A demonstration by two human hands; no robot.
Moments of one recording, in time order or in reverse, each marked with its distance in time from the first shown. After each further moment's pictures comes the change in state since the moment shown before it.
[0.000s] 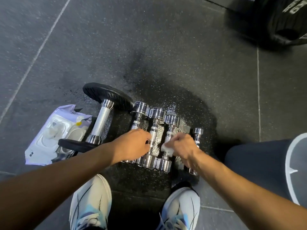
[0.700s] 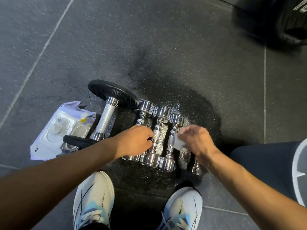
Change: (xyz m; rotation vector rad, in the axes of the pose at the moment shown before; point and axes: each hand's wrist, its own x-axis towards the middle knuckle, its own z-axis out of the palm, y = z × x) left_hand 0.003 -0.008 -0.006 -0.009 -0.004 -0.003; right_hand -0.014 -0.013 -0.024 0.150 0.025 -0.153
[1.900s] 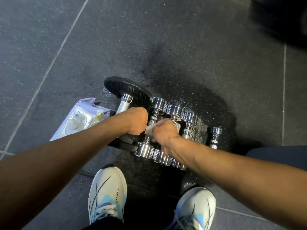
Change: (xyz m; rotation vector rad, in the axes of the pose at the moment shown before) left_hand 0.000 -0.016 -0.051 0.166 -0.022 -0.262; right_hand 0.010 -0.023 0.135 -0.238 -0.021 0.127
